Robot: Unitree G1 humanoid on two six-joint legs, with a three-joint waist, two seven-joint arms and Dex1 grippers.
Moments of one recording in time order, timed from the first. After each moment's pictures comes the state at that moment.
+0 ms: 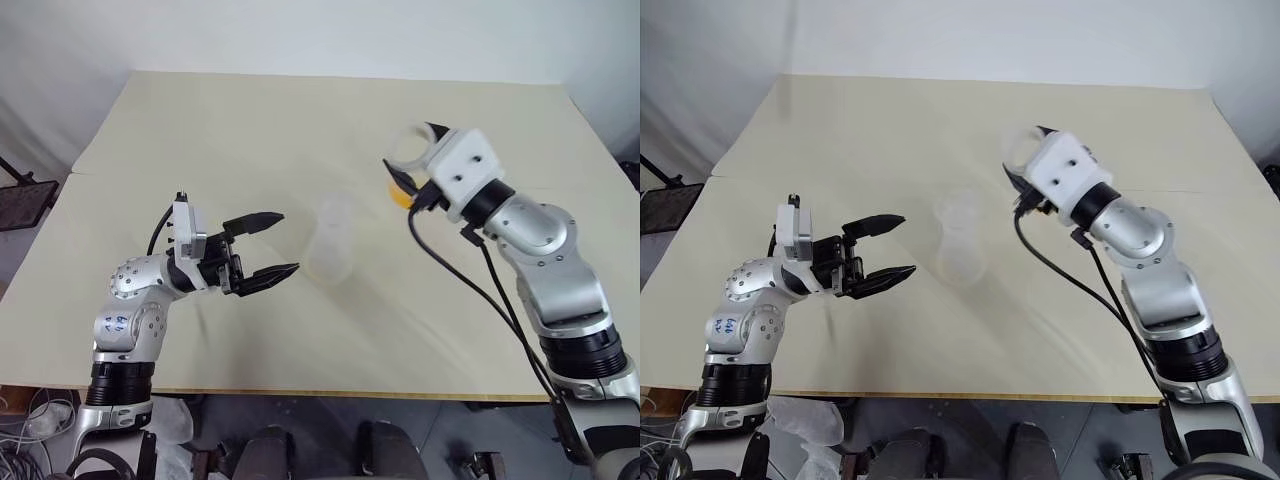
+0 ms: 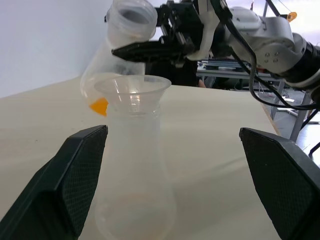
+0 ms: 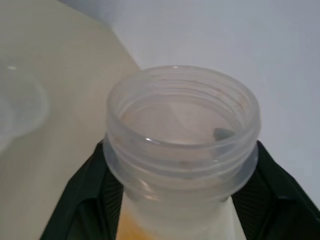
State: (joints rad) left arm -0.42 0.47 0.14 -0.03 -0.57 0.19 -1.11; right arm -0.65 -0.61 0.19 -0.23 -0.03 0.21 0.43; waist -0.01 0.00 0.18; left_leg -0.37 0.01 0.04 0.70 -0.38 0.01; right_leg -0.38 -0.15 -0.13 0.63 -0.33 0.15
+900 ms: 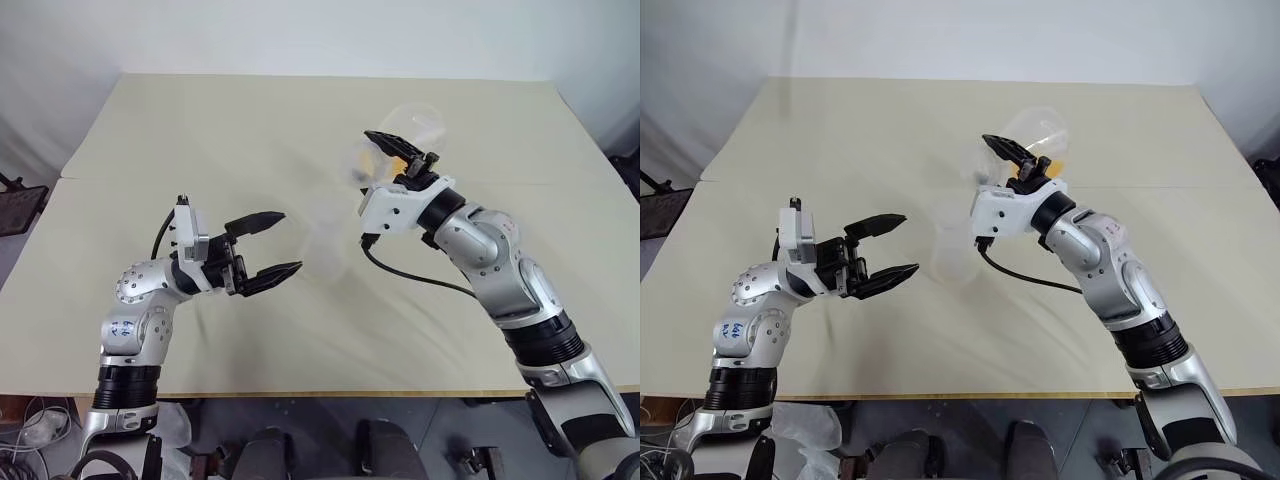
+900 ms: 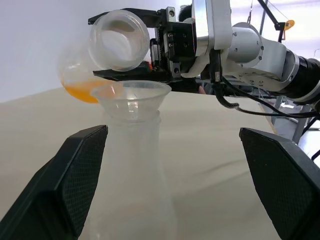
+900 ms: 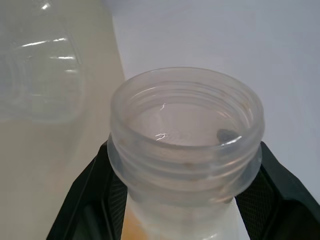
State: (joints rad) left arm -0.40 0.44 0.14 -0.03 -0.57 0.16 -1.09; right arm -0.72 -0.56 0.27 -0.08 -0.53 -0.13 0.35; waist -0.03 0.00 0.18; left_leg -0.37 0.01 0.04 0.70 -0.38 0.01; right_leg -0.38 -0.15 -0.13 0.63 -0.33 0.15
